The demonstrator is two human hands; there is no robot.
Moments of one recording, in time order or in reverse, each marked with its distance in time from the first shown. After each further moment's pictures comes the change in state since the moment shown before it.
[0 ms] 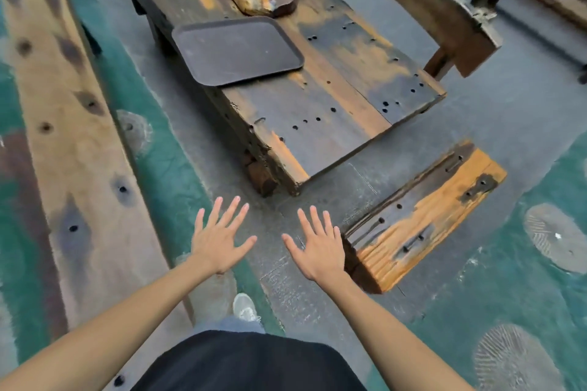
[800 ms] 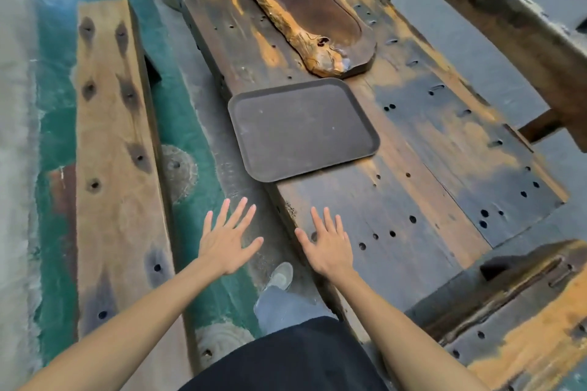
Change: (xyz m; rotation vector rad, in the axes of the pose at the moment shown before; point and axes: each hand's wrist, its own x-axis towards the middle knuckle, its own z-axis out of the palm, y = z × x) left_hand 0.291 -0.186 -0.129 -0.080 -0.036 -0.157; right_hand 0.372 -0.146 -0.103 0.146 -0.128 -0.066
